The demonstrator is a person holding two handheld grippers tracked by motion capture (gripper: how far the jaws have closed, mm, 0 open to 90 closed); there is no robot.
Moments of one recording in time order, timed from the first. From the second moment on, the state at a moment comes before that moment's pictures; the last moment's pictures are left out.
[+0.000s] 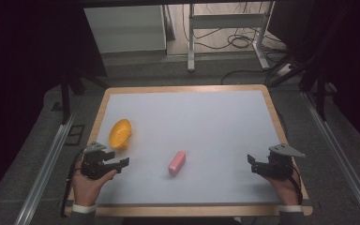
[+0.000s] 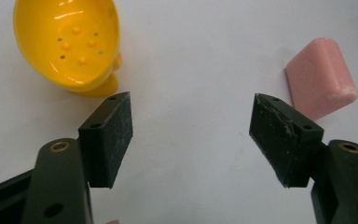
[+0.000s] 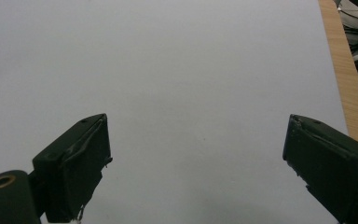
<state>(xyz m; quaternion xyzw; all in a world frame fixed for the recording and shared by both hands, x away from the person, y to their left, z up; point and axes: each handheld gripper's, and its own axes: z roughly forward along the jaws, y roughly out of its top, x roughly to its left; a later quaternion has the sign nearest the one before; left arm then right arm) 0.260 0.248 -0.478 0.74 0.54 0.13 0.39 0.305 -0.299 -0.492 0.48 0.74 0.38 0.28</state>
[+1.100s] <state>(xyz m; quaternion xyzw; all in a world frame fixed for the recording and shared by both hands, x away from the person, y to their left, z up) 0.266 0.213 -0.459 0.75 0.51 0.13 0.39 0.302 -0.296 -0.493 0.46 0.75 0.37 0.29</state>
